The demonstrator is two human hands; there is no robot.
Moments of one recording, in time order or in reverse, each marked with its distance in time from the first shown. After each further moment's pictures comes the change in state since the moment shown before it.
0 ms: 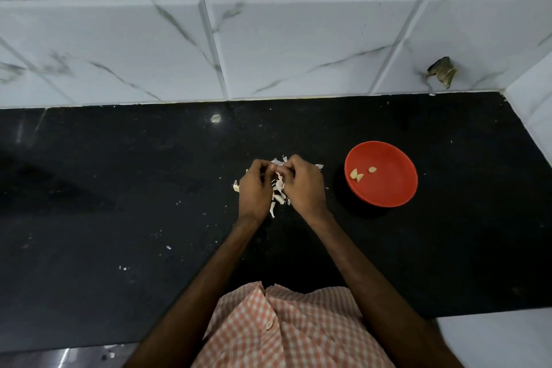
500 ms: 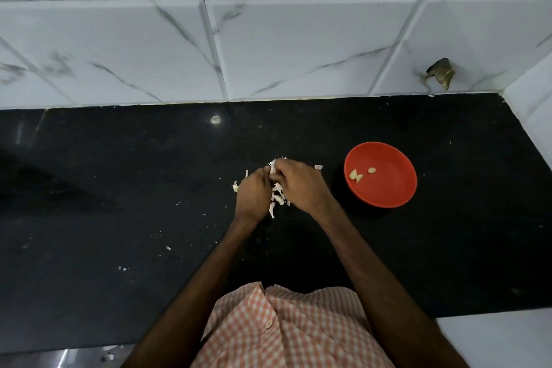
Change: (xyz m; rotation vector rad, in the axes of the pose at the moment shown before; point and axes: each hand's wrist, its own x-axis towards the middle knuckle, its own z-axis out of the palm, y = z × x) left_hand 0.006 -0.008 -0.001 0.360 -0.095 -0.035; right_hand 0.013 -0.002 -0.014 -0.344 -0.280 -0.240
